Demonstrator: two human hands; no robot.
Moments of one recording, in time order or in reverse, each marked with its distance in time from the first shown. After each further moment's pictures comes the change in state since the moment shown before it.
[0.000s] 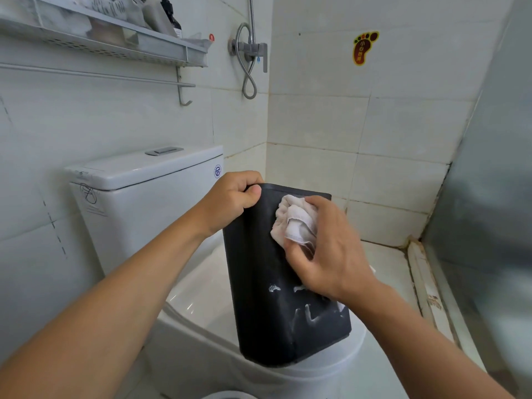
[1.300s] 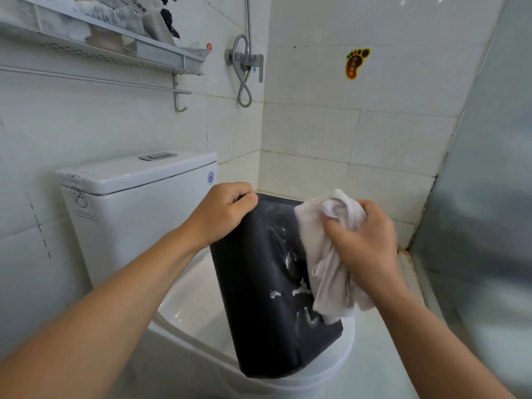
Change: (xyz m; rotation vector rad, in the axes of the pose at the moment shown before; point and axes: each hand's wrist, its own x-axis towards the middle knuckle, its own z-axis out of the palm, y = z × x) left_hand -0.002 -0.010 0.008 0.082 0.133 0.027; right_hand 0.020 0.009 -0.047 0.256 0.213 0.529
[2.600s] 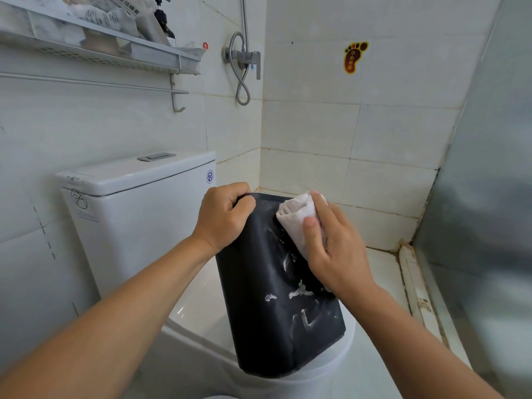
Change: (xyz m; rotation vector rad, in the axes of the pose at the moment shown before) left_hand -0.002 -0.007 0.024 0.037 0.256 0.178; right_hand -0.012 0.033 0.029 -0.228 -0.150 -0.426
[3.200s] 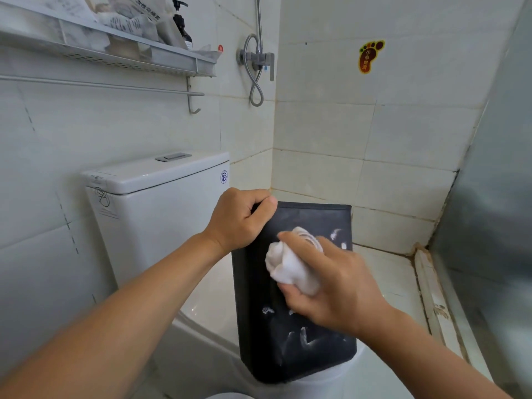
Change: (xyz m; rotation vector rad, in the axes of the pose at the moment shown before) left_hand -0.005 0.011 -0.011 0.100 -0.116 0.095; right_hand -0.033 -0.029 -0.010 -0.160 -0.129 -0.408
